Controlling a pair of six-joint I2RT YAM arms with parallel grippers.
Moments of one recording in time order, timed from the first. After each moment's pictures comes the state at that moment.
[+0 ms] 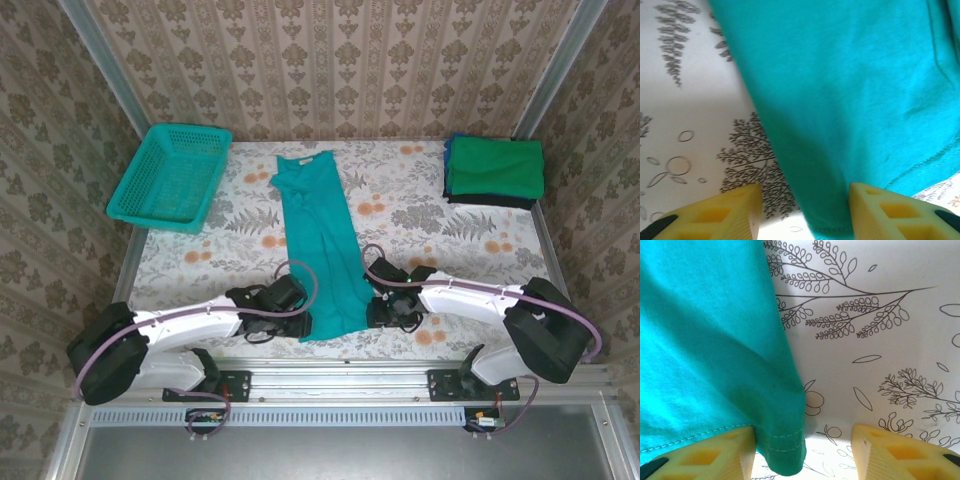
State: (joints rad) left arm -1.02 1.23 0.52 -0.45 0.05 -0.80; right arm 0.79 1.41 0.69 -0.65 -0.06 0.78
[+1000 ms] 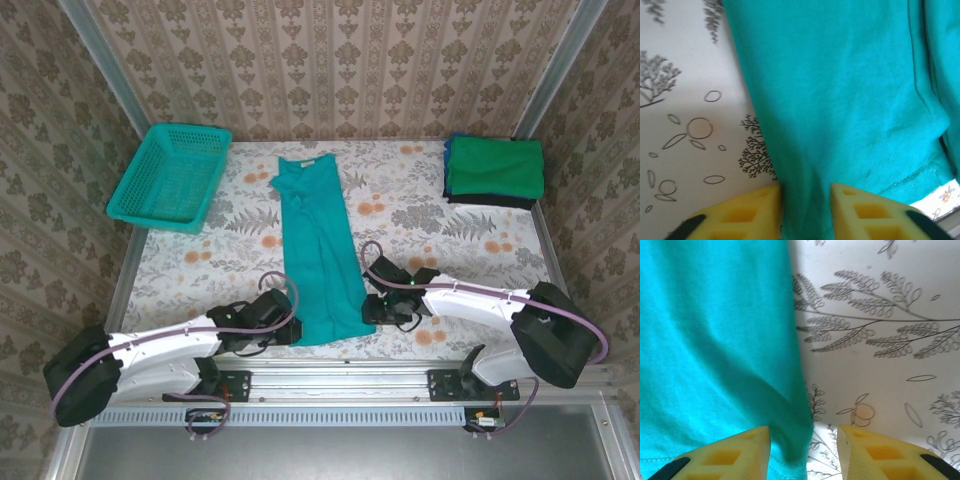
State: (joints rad) left arm -1.04 1.02 0.33 -0.32 0.03 -0.94; right arm 0.81 1.38 0.67 -0.55 -0.11 0.78
